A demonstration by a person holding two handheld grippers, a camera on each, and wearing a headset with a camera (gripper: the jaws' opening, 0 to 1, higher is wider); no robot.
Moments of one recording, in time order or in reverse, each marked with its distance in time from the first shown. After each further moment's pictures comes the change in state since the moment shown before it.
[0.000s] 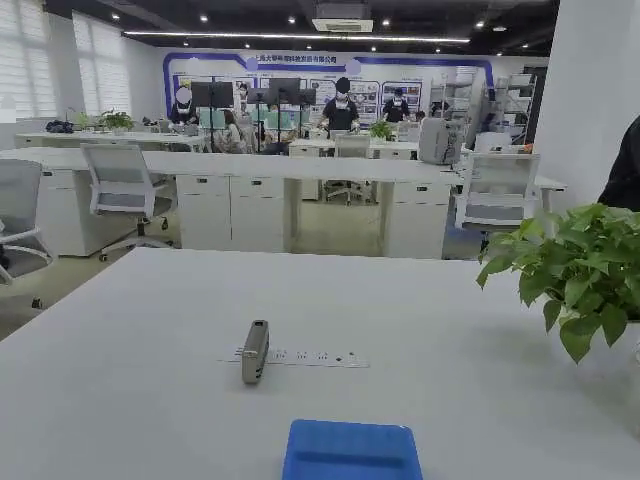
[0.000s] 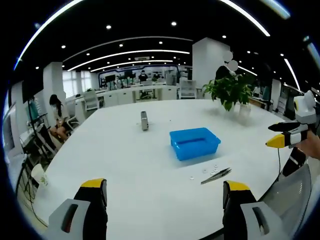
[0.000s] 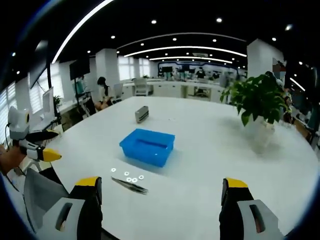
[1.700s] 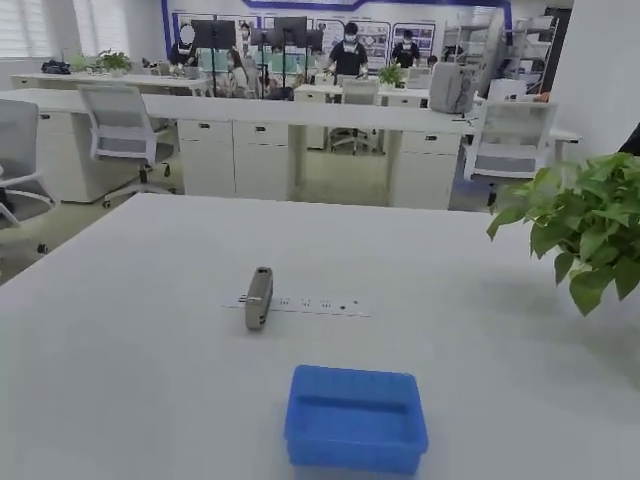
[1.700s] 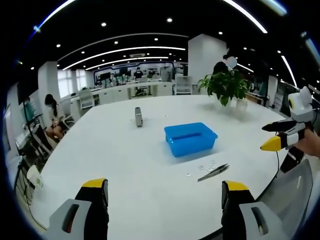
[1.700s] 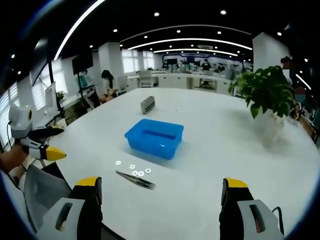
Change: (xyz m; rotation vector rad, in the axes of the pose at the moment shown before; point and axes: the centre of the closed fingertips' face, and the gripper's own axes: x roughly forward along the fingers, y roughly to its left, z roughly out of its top) left arm 0.013 -0.011 -0.008 0.022 0.033 -0.049; right arm 0.021 0.013 -0.009 -0.026 0.068 0.039
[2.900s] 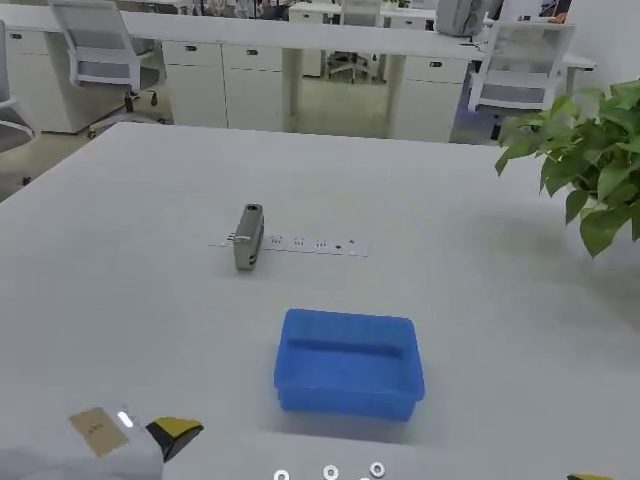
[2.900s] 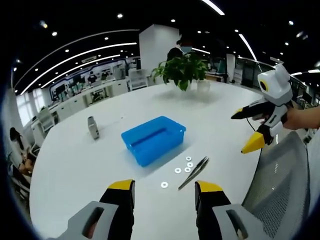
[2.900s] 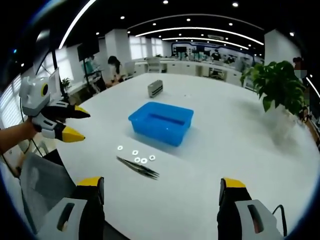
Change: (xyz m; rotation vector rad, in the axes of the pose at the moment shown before) left arm 0.061 -0.053 0.013 0.277 0.073 -0.341; right arm 0.023 0.005 -0.027 -0.044 0.121 0.062
